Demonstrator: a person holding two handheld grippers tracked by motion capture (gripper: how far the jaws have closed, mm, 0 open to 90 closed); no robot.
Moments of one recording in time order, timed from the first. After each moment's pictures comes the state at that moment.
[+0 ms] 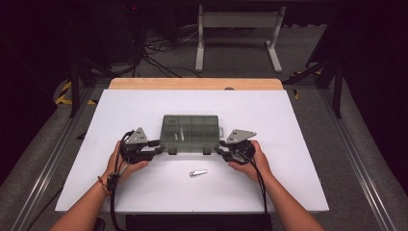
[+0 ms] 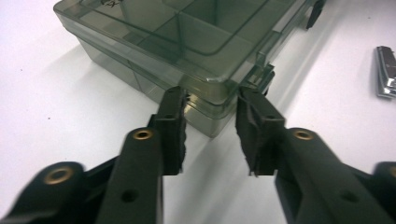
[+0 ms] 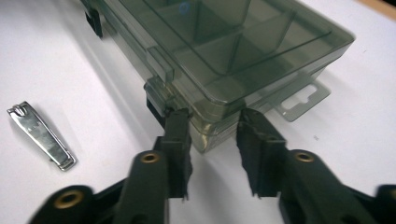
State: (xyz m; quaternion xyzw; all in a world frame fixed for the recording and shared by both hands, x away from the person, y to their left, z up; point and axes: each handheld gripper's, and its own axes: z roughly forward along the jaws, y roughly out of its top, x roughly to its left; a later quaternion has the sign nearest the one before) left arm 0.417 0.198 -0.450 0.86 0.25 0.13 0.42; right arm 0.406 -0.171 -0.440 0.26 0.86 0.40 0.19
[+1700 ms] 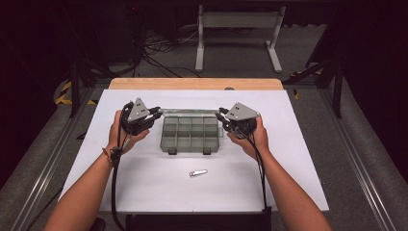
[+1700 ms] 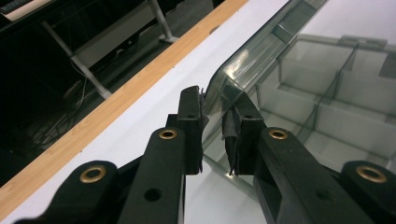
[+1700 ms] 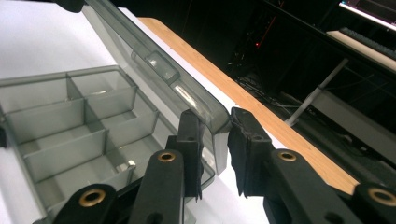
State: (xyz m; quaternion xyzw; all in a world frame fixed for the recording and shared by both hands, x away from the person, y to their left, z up) left arm 0.468 0.187 -0.385 0.82 0.22 0.29 0.43; right arm 0.441 -0.162 -0.373 0.23 0.80 0.43 0.35
